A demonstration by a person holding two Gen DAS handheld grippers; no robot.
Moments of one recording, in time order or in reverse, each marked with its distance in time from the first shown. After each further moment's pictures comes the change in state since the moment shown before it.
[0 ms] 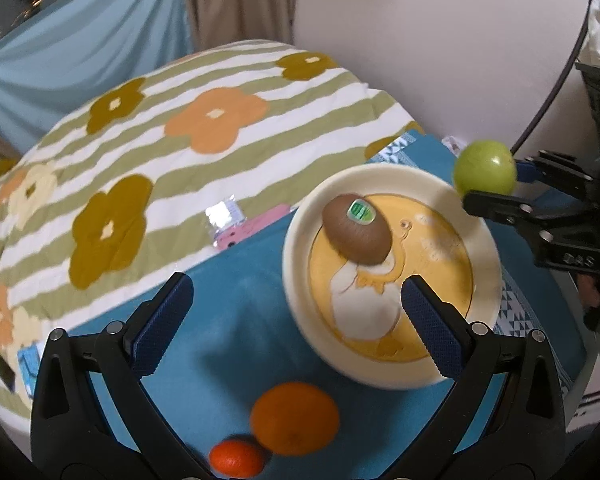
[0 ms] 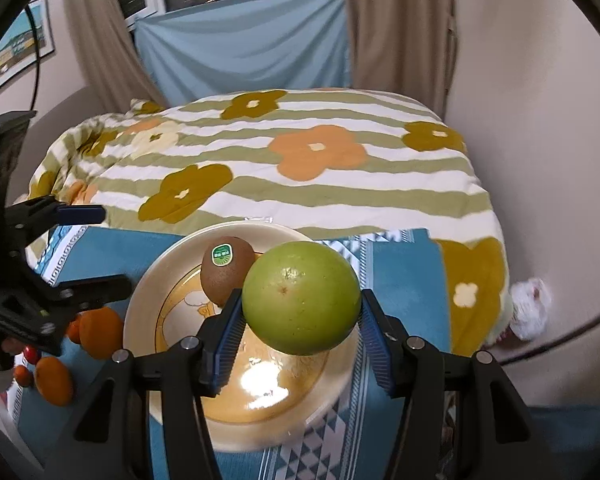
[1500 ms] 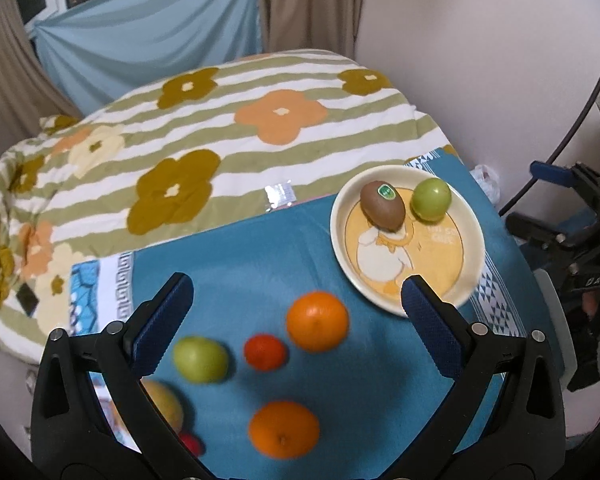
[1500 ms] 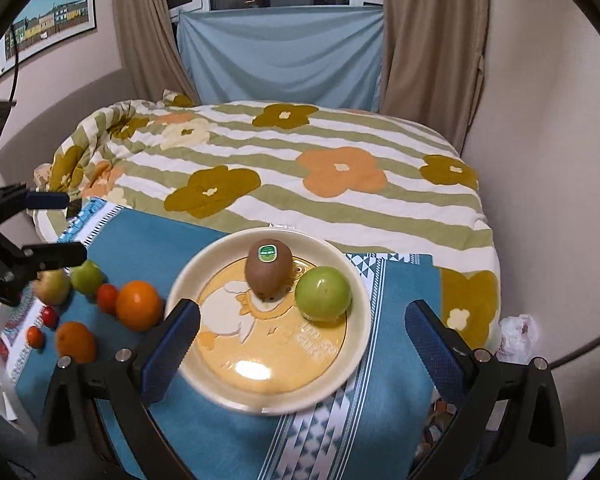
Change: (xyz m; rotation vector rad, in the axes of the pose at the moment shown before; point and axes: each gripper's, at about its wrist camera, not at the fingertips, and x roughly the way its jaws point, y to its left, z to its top) left arm -0.111 0.000 -0.047 -0.166 -0.040 0.167; right arm -0.076 0.031 -0.007 -0.109 -0.057 0.009
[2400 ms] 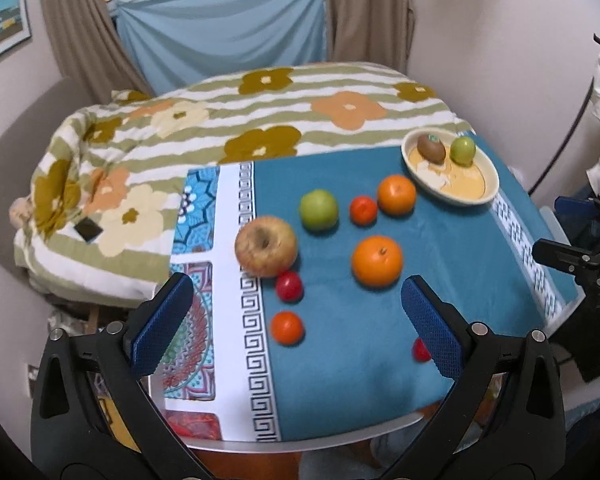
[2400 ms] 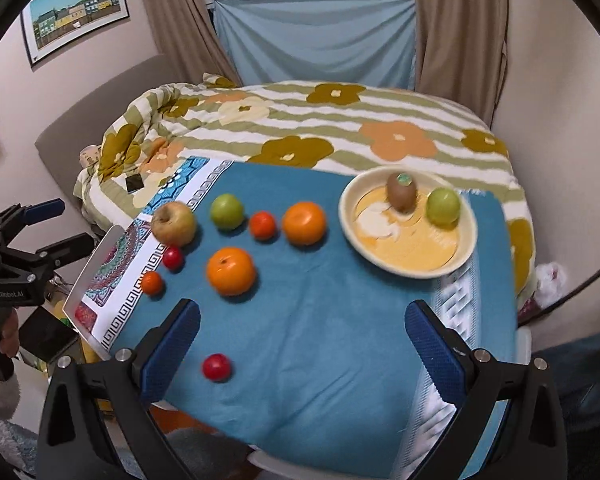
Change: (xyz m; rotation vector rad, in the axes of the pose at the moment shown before) left arm -0.129 0.084 -0.163 -0.113 -0.048 0.127; right arm -0.073 0.160 -0.075 0.045 0.100 0.086
